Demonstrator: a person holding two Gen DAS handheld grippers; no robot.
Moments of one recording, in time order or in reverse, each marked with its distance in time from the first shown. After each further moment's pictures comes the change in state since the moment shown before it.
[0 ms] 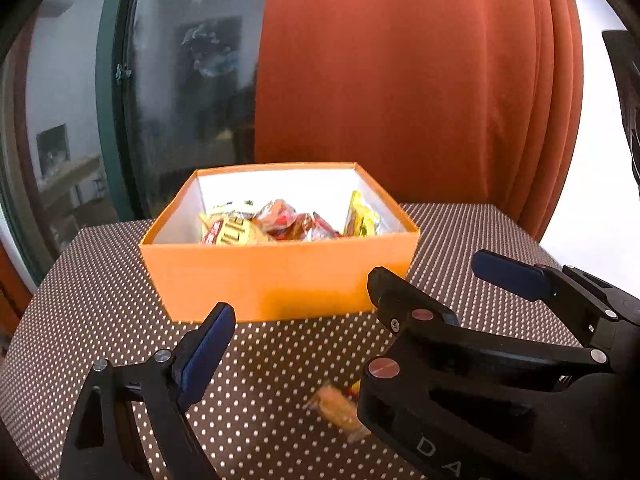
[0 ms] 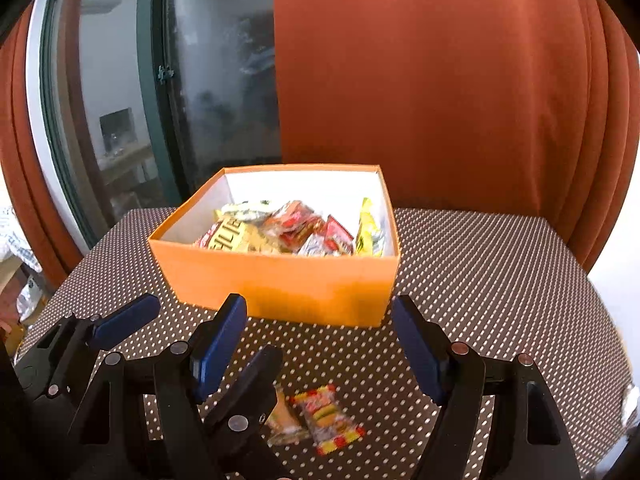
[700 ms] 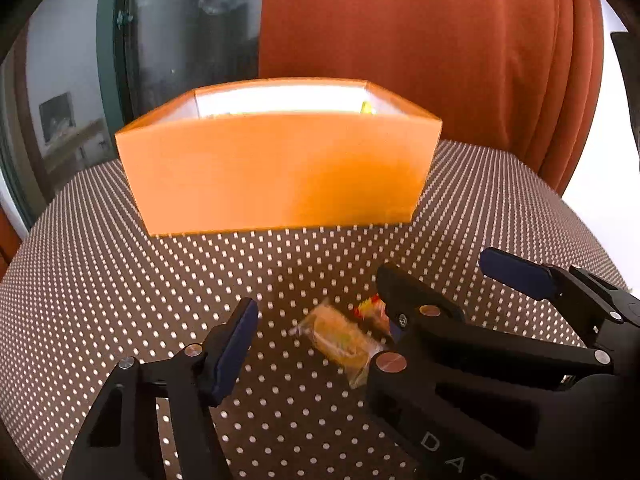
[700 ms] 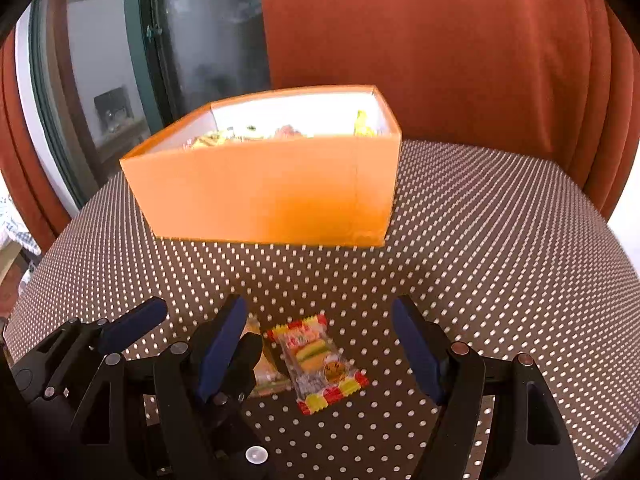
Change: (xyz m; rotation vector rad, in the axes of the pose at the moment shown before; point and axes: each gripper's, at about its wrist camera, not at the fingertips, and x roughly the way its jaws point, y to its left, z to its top) left arm 0.049 -0.005 -0.074 -0.027 0.166 0.036; right arm 0.049 -0.015 -0.071 0.029 0.130 0.020
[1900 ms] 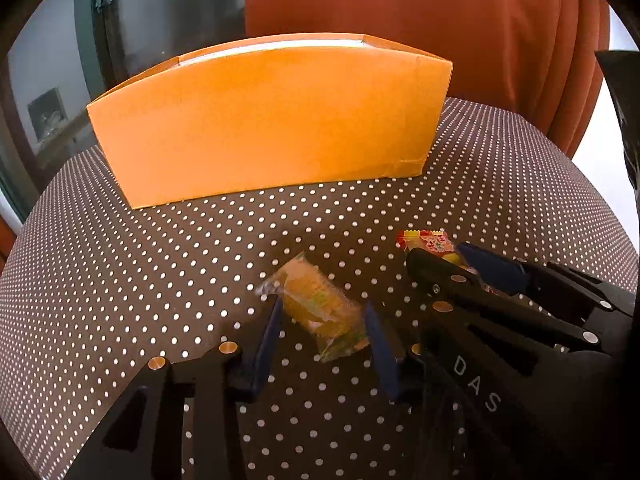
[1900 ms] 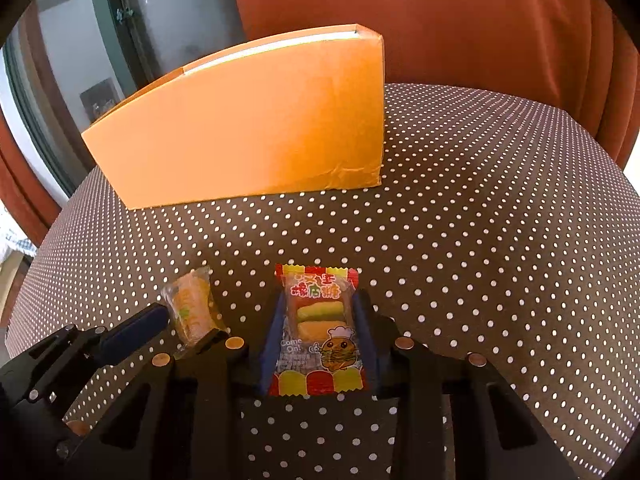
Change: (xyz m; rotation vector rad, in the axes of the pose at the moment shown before) left arm 0.032 -0.003 0.000 0.040 0.119 0.013; right arm 0.050 -0.025 -0.016 0.082 0.114 0.021
